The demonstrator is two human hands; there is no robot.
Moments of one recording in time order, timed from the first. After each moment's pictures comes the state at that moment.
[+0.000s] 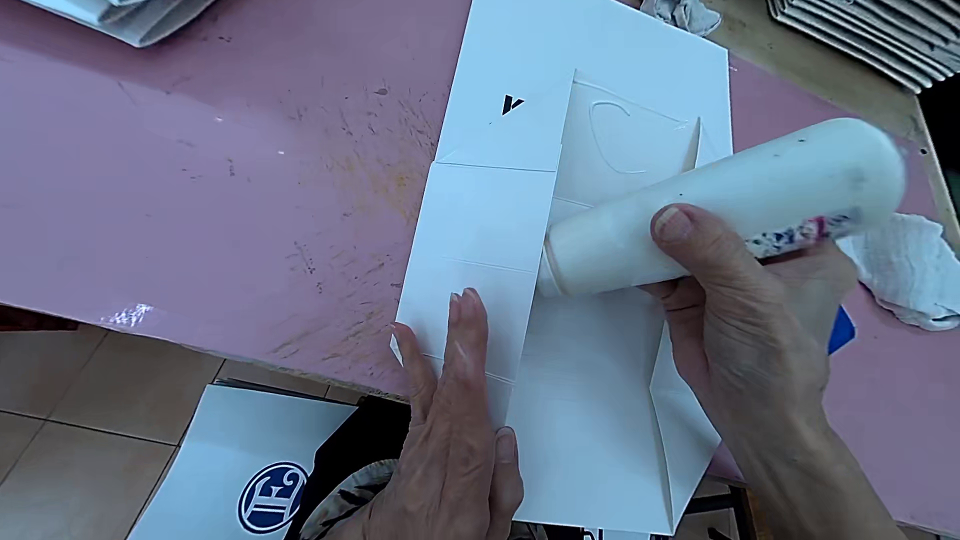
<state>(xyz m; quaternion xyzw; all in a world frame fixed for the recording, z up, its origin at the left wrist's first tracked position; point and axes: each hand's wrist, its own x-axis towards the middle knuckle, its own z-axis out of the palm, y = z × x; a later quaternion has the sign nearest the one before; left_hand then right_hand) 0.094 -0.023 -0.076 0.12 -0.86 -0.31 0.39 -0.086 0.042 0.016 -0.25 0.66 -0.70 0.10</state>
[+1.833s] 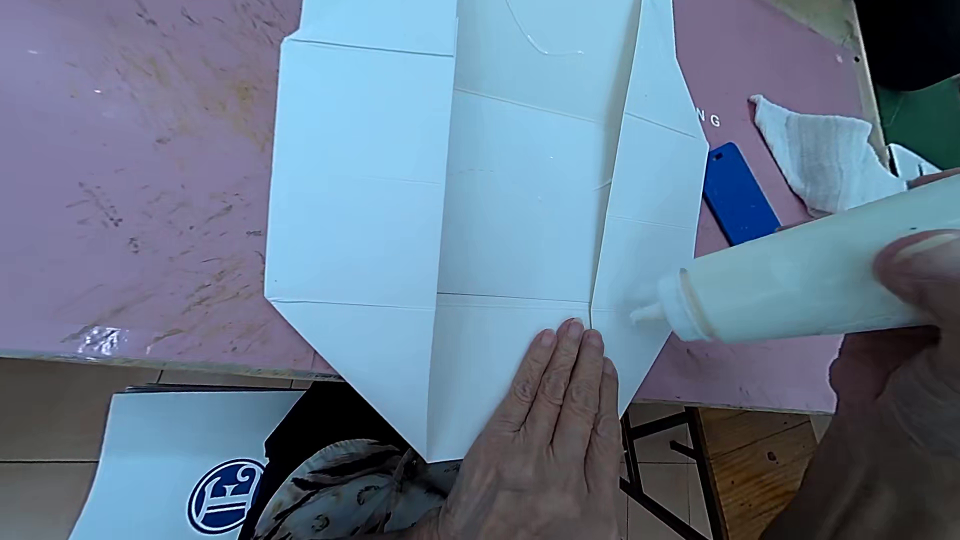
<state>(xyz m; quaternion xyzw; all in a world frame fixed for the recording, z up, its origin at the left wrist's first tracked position) 0.062 0.046 -0.058 -0.02 -0.94 -0.18 0.28 -0.116 0.182 0.022 -0.30 0.76 -0.56 -0.15</state>
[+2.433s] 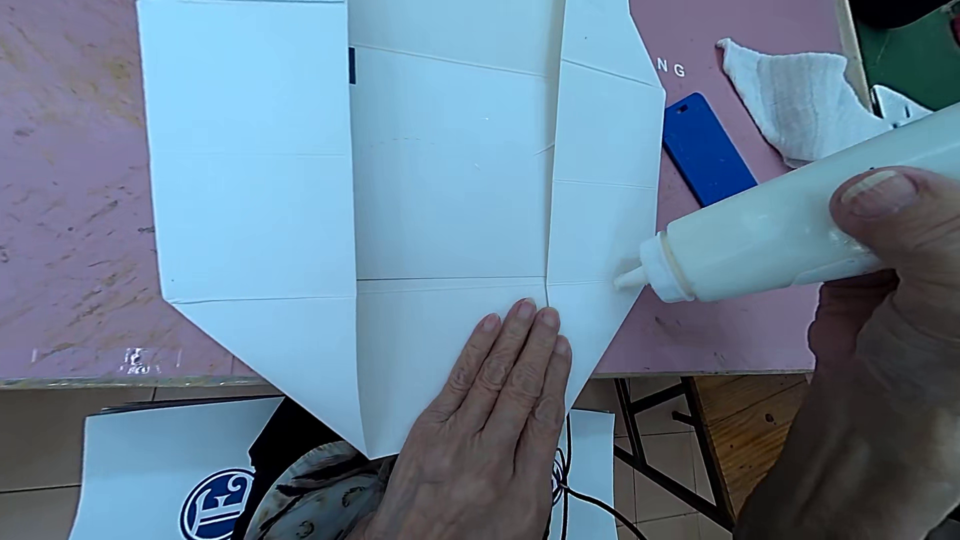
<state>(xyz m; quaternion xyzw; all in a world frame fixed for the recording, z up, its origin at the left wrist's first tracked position) 0.070 0.038 -0.060 -0.04 -0.95 -0.20 0.25 -0.110 0.202 0.018 -0.25 0.77 -0.58 -0.12</state>
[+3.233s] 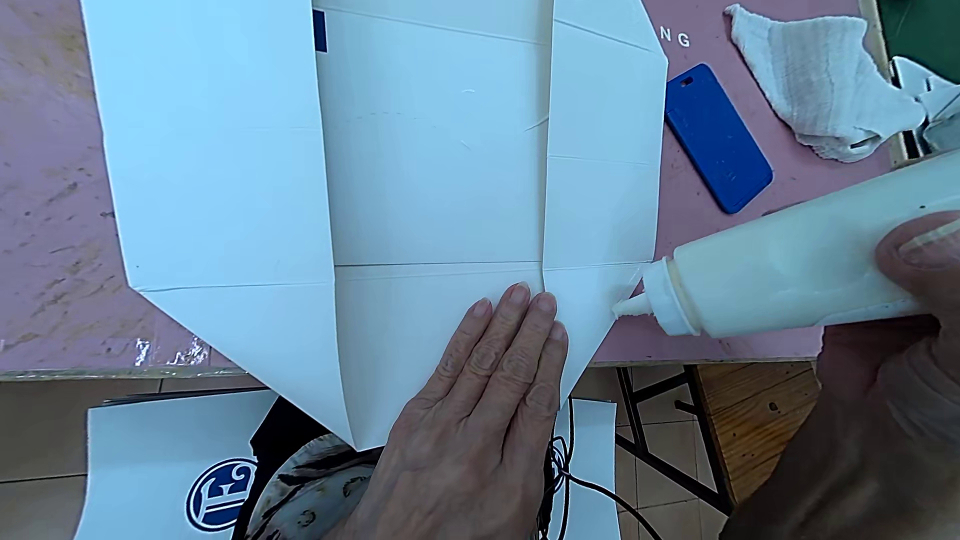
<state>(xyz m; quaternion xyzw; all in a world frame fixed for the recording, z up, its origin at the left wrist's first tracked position) 0.071 0.034 -0.057 -0.05 -0.94 -0.23 0.24 -0.089 0.214 0.010 -0.19 0.76 -0.61 -0.12</state>
